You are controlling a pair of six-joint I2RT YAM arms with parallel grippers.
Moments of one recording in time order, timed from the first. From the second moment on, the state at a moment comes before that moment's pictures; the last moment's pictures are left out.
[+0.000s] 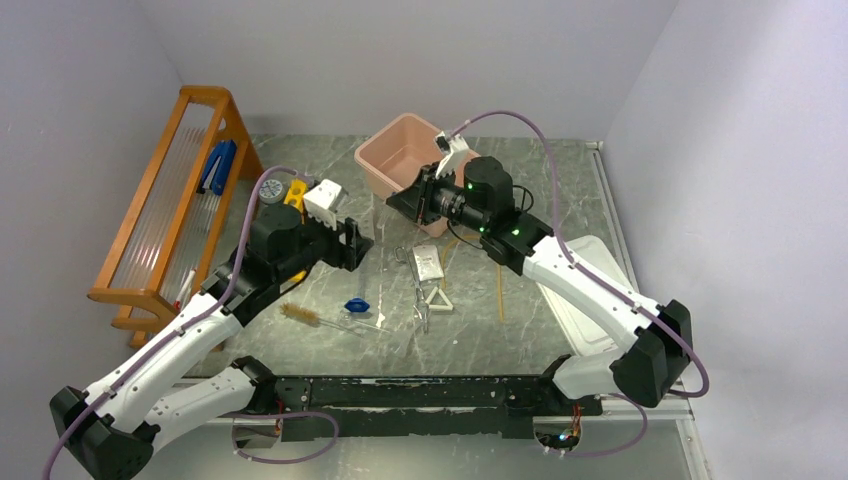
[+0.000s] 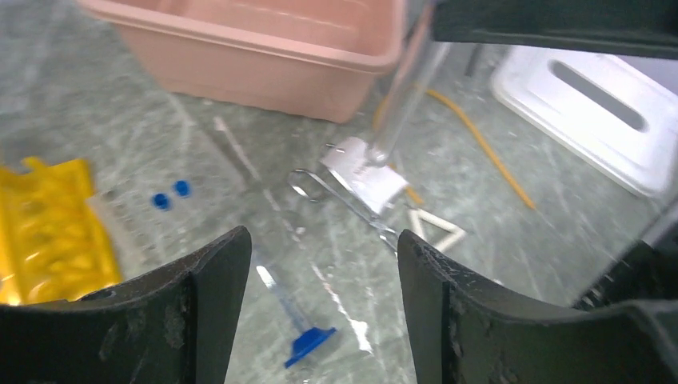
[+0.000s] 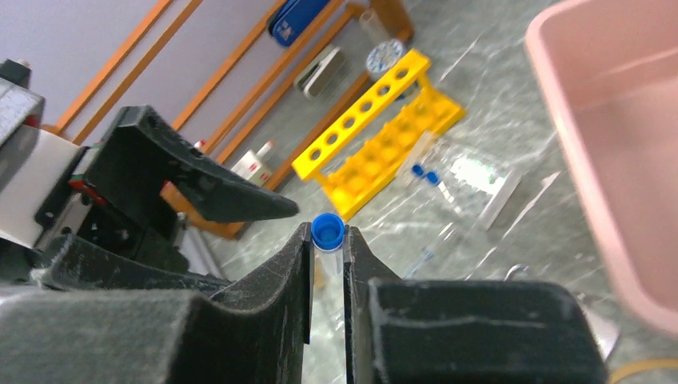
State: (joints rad) left arm -0.64 0.90 0.86 -0.28 0.10 -0.17; right arm 0.73 1.34 1.20 -0.05 -0.24 0.50
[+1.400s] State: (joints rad) left arm -0.64 0.76 0.81 -0.24 -0.49 -0.21; right arm 0.76 2.00 1.20 0.52 -0.33 -0.07
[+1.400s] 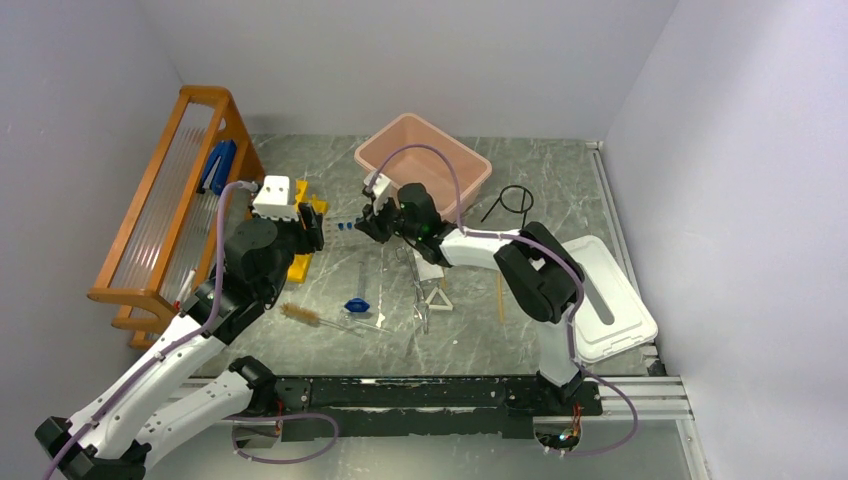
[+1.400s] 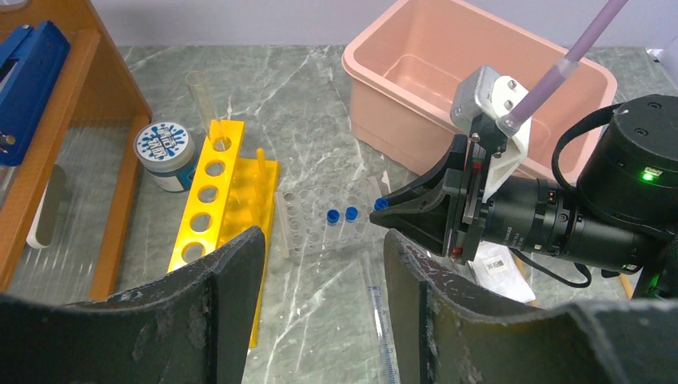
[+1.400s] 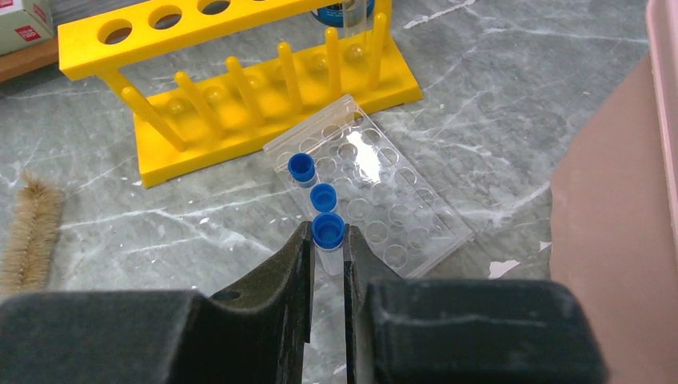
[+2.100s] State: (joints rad) left arm -0.64 0.76 0.81 -0.24 -0.50 -0.21; right arm 0.76 2.06 1.25 0.50 -0.30 -0.11
